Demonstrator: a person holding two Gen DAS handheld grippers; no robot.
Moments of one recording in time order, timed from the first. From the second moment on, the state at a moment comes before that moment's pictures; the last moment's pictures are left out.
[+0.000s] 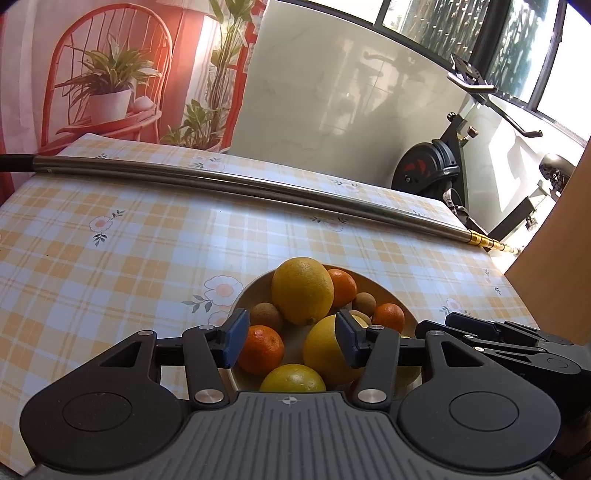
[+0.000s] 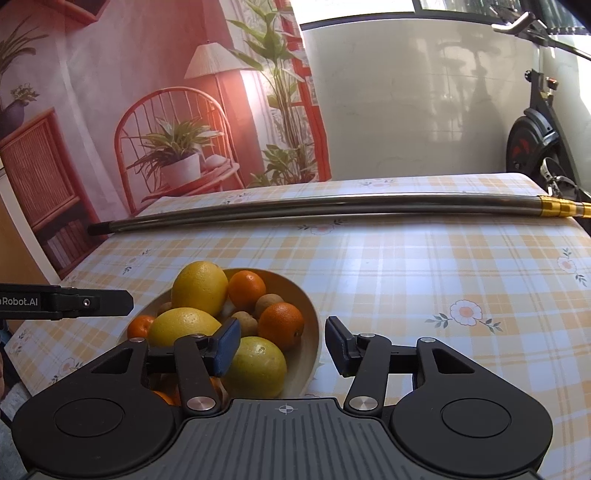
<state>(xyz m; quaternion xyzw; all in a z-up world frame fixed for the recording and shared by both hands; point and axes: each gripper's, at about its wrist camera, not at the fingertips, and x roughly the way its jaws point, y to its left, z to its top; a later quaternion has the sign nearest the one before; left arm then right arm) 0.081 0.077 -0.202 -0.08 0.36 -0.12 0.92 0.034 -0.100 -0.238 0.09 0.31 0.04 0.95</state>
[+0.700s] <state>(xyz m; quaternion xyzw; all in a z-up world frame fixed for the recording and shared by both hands) 0.080 0.085 -0.132 -0.02 0.29 -0.07 0.95 0.037 -0.116 -0.190 0.08 0.29 -0.02 0.95</state>
